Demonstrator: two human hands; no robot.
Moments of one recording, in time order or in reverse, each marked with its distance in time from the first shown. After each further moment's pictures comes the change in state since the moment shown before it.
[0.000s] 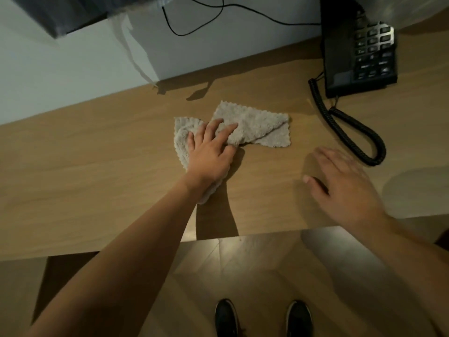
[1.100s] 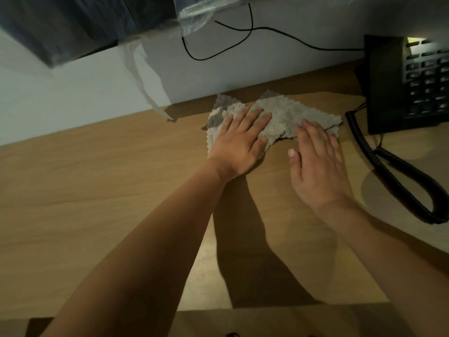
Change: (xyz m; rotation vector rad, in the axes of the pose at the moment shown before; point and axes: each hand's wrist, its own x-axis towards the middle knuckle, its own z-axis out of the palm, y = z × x) left_hand 0.120 -0.018 -0.009 0.148 -0.092 0.345; right_hand 0.141 -0.078 0.032 -0.024 0.237 -0.011
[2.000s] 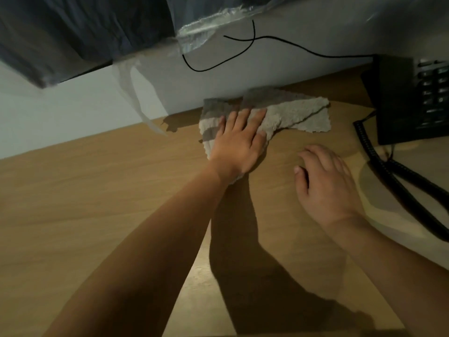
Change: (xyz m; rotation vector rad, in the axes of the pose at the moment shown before) left_hand 0.024 -0.010 -0.006 -0.029 0.022 -0.153; right_hand 0.001 0.003 0.008 0.020 -0.023 0.018
